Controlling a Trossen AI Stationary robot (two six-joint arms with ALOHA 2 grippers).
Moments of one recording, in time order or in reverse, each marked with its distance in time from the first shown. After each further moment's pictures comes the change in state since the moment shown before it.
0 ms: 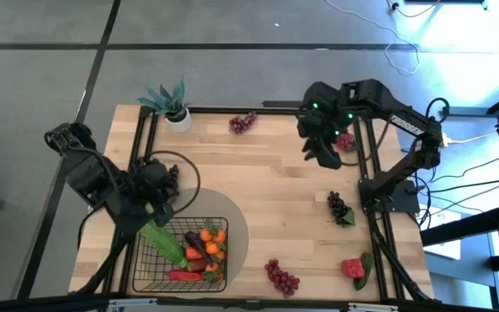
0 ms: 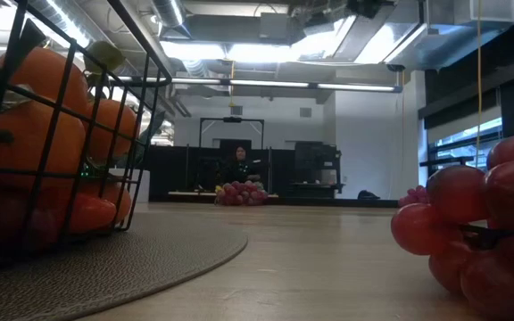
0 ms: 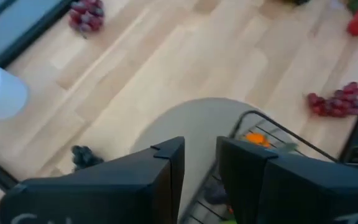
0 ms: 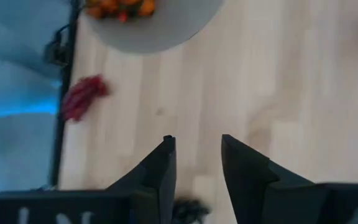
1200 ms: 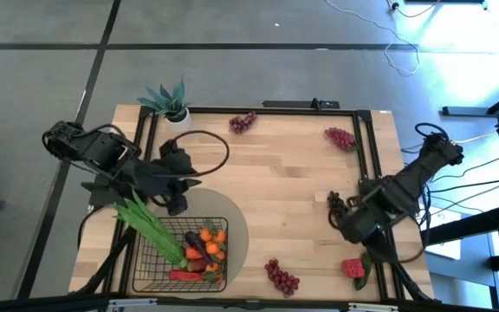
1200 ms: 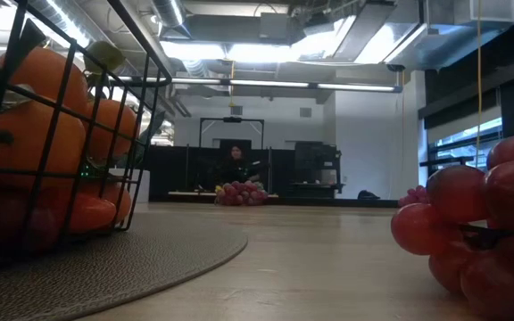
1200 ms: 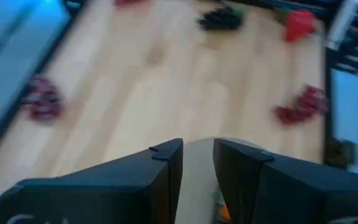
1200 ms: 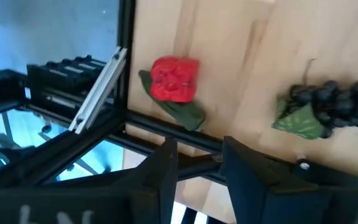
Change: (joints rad) left arm 0.273 -0.020 0.000 0.369 0.159 0.711; right arm 0.947 -0.198 -0.531 0.088 0.071 0.756
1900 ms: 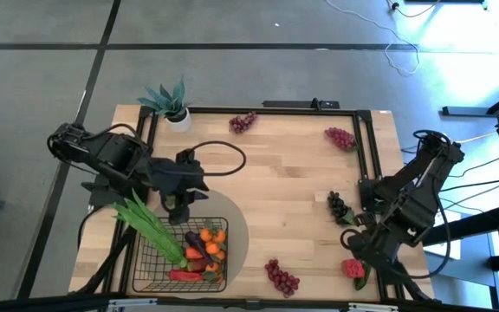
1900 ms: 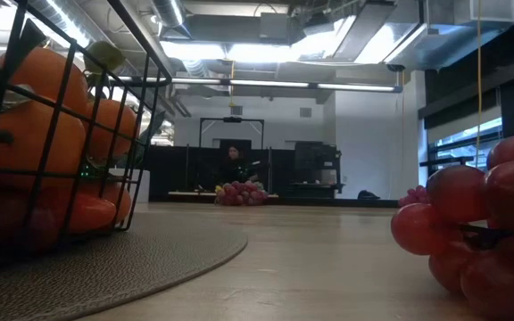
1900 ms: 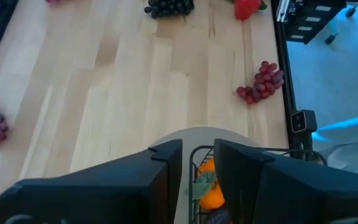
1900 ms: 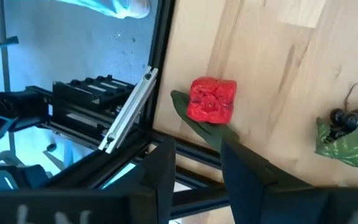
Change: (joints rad) left arm 0.054 0.039 -0.001 0.087 0.223 0.161; right arm 0.204 0.000 -0.007 0.173 0.077 0.210
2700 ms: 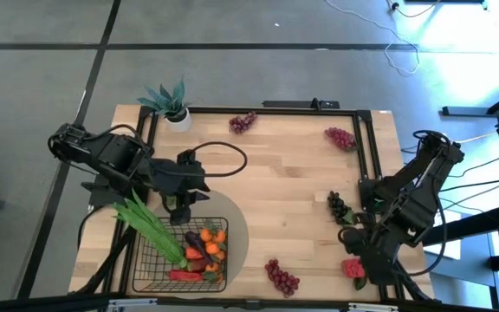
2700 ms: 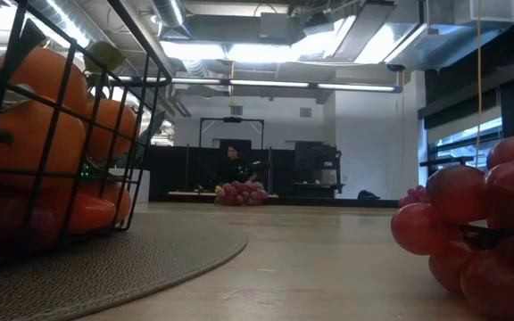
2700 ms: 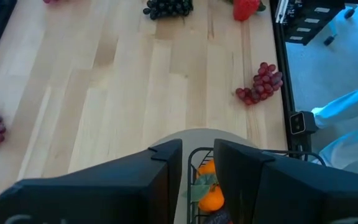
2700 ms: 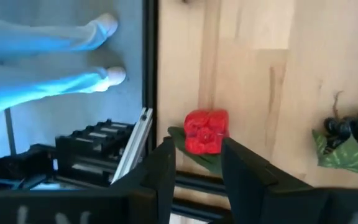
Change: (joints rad) left arm 0.000 0.007 0.000 0.009 -0.001 -0.002; right arm 0.000 0.003 0.000 0.059 0.126 0.179
